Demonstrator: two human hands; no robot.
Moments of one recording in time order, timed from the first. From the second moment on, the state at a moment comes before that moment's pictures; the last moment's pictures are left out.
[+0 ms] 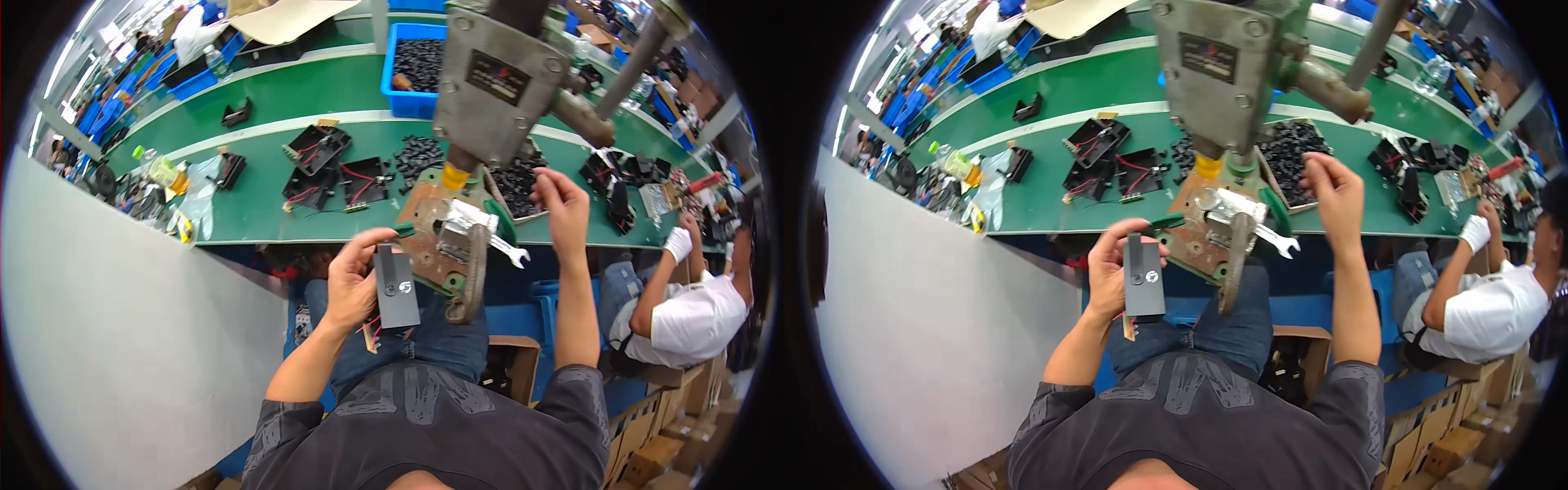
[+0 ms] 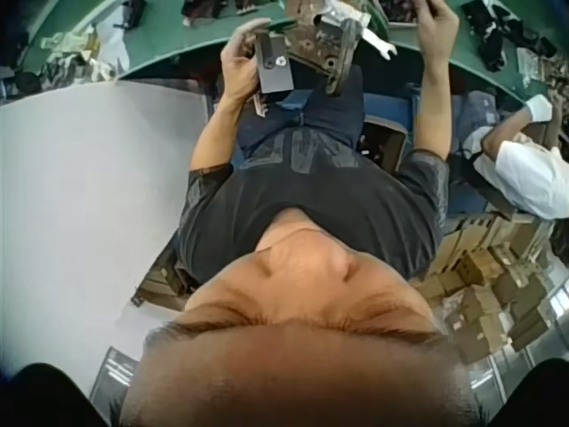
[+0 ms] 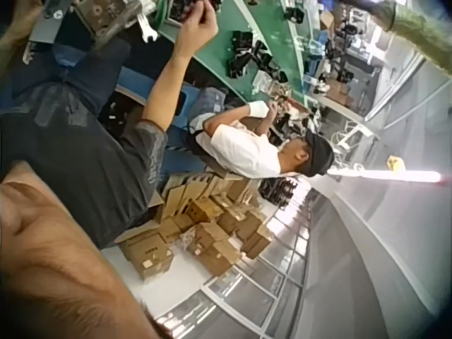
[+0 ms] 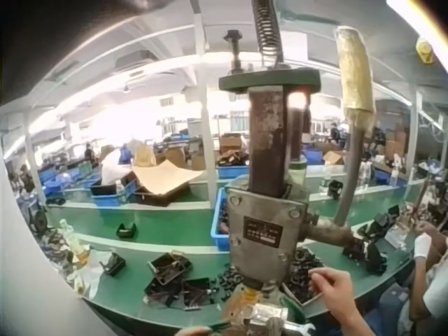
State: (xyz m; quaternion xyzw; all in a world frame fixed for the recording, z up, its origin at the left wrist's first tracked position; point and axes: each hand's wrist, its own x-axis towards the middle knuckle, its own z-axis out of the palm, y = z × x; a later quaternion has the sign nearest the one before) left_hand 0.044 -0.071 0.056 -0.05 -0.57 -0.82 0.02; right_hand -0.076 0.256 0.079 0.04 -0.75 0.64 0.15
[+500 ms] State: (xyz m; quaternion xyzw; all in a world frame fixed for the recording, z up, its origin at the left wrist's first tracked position) left_hand 0.047 -0.050 0.109 -0.15 -0.67 -0.72 0.06; right_hand 0.038 0.188 0.104 0.08 -0.36 0.91 -0.19
